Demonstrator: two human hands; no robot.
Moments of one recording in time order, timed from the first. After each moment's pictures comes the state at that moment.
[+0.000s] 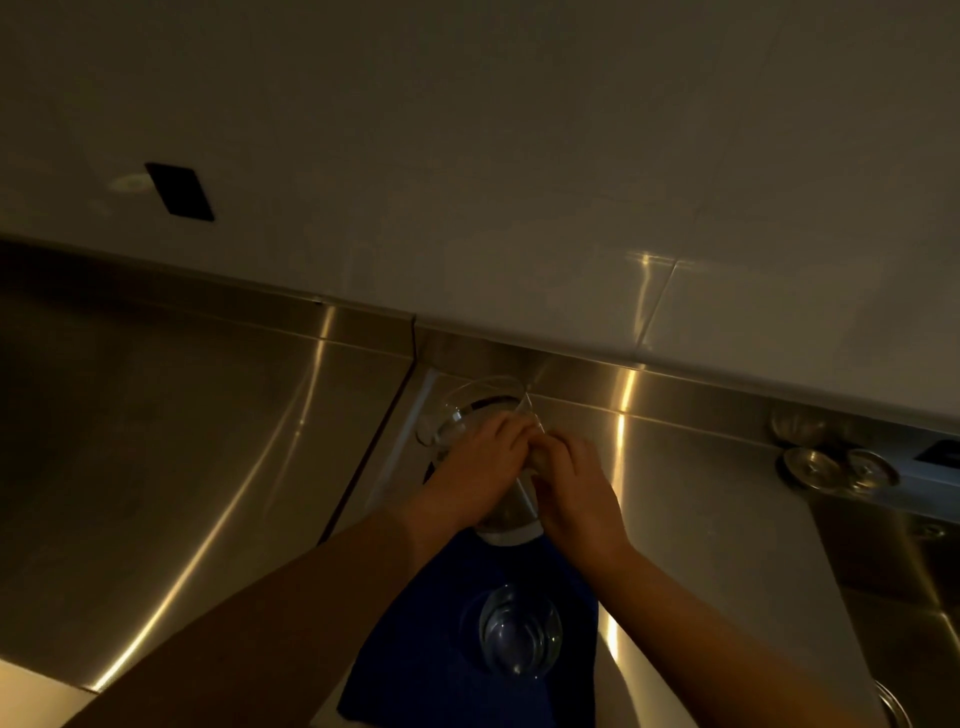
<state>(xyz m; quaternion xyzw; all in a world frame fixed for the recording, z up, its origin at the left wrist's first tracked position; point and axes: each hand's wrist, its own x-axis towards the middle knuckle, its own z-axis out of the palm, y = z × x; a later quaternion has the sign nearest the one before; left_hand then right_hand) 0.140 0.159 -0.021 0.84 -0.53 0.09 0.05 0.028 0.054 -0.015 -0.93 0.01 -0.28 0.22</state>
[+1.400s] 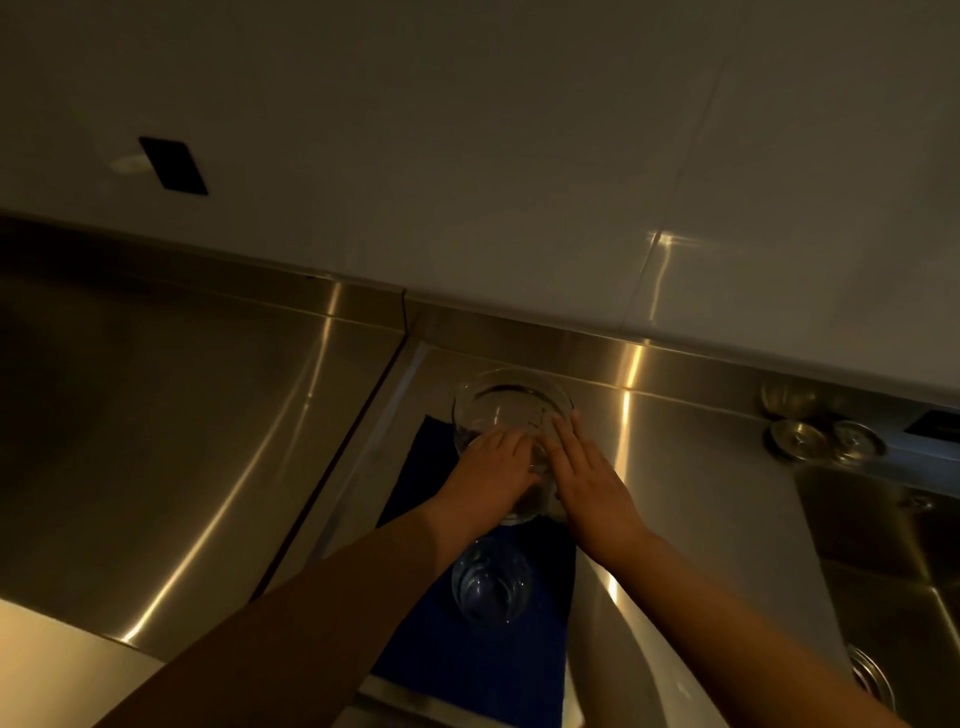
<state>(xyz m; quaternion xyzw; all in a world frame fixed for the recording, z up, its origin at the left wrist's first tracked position) 0.081 0.144 -0.042 0.87 -0.49 0.03 0.08 -0.019 0.016 -0.038 -1.00 0.01 -0.05 0.07</state>
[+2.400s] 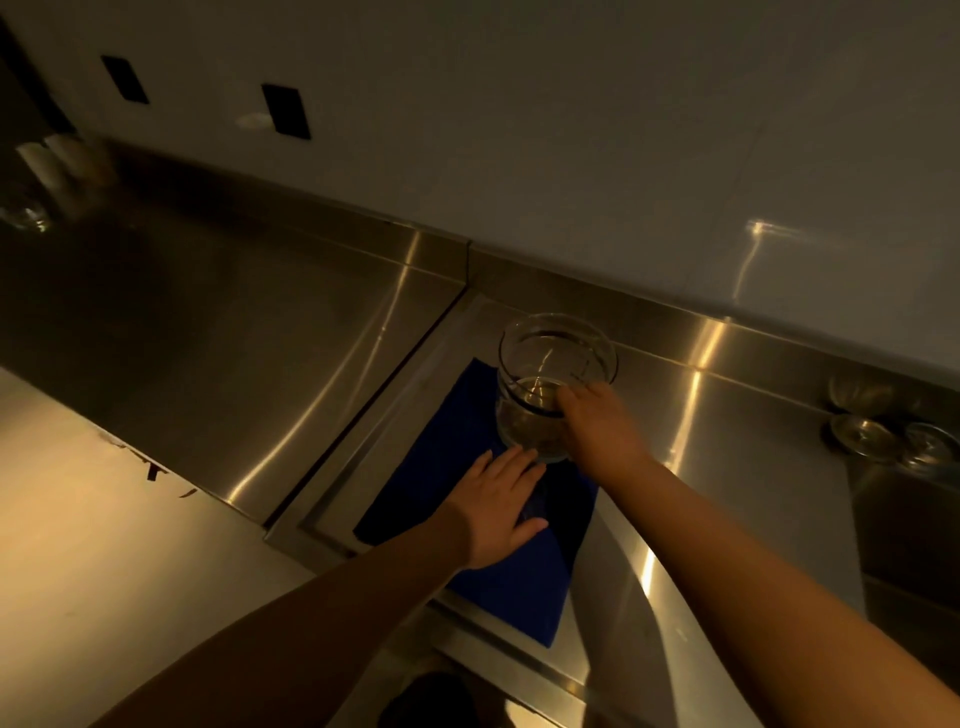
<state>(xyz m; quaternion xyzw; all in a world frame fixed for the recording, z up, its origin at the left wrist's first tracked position) -0.015 0.212 -0.089 0.89 -0.44 -0.07 0.04 -0.012 0.029 -0.036 -0.99 -0.05 -0.10 0.02</state>
